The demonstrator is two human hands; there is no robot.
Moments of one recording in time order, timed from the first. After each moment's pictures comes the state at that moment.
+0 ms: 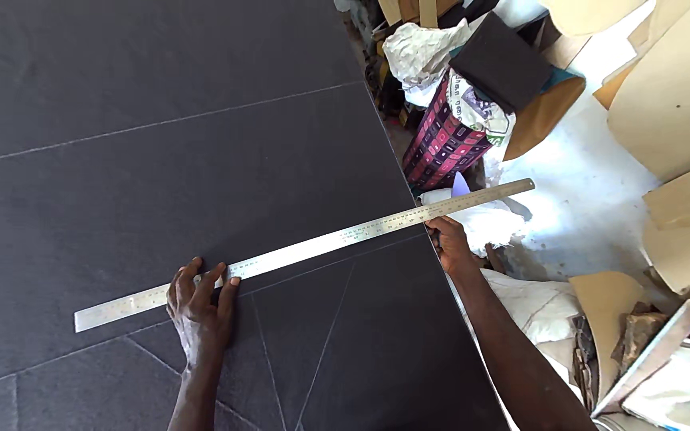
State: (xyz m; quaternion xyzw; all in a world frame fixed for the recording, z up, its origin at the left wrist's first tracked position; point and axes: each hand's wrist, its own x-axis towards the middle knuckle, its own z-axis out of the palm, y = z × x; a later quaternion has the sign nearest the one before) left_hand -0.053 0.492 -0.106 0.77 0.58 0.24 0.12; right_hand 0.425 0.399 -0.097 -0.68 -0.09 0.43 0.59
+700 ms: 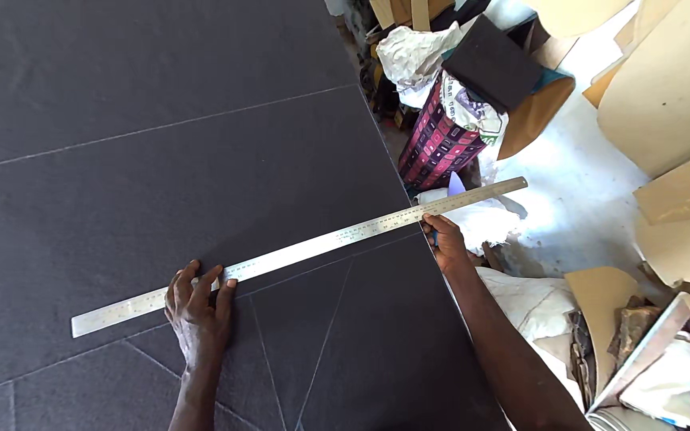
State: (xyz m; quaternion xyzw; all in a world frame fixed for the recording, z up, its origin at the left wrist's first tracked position) left_hand -0.055 0.492 -0.107 0.77 0.58 0.23 0.13; right_hand 0.429 0.396 -0.107 -0.62 -0.06 0.44 0.64
